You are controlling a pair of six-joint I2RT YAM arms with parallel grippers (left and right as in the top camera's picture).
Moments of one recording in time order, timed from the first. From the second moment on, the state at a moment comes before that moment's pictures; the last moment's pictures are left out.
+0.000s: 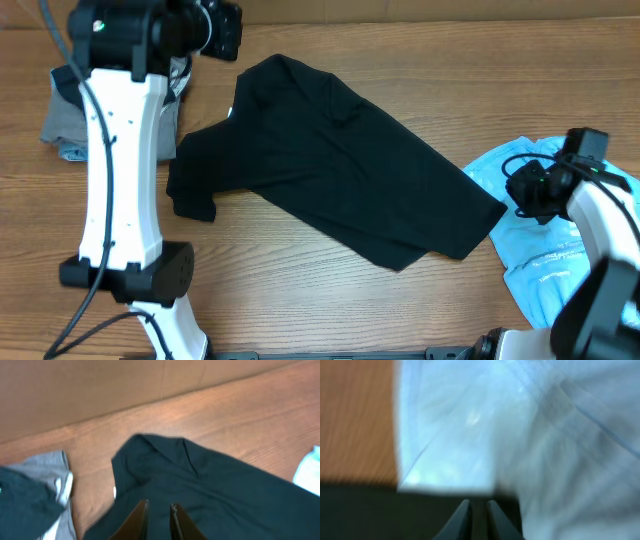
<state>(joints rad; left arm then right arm) -0.14 1.97 2.54 -1.38 0.21 0.08 -0.36 1.61 0.95 -0.62 -0.17 0.56</state>
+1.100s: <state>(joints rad) -0.14 1.86 2.54 -1.69 0.13 0.08 -0.79 1.86 1.45 -0.71 -0.45 0.47</state>
